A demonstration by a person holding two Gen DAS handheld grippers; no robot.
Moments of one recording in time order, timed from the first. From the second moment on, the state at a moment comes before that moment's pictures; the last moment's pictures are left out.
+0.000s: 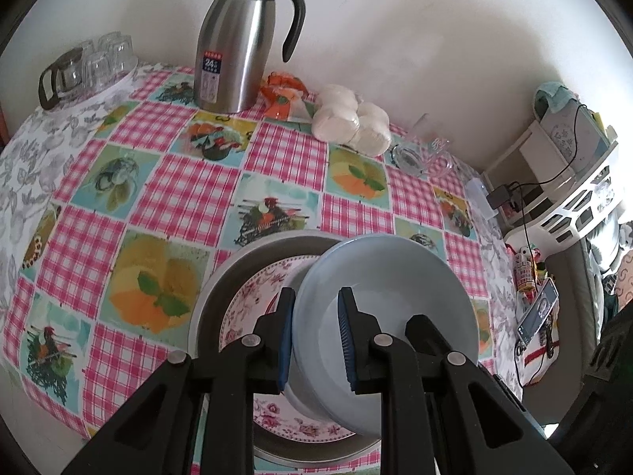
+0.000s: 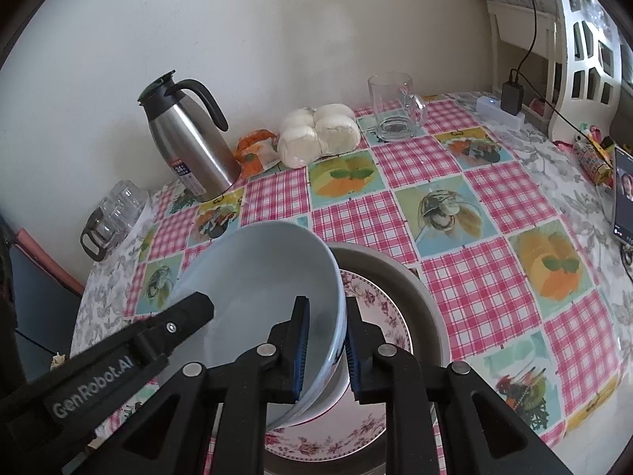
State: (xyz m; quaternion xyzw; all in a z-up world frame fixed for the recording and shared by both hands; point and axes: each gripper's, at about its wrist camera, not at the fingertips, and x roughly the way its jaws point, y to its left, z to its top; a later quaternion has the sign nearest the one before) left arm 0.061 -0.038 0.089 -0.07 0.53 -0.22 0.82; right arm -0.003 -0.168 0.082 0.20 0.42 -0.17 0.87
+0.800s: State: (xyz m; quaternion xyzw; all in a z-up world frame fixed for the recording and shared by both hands) left arm 0.067 -0.030 0.086 -0.09 0.52 -0.21 0.82; right arm -0.006 -0.175 0.087 0.20 0.41 -0.16 0.87
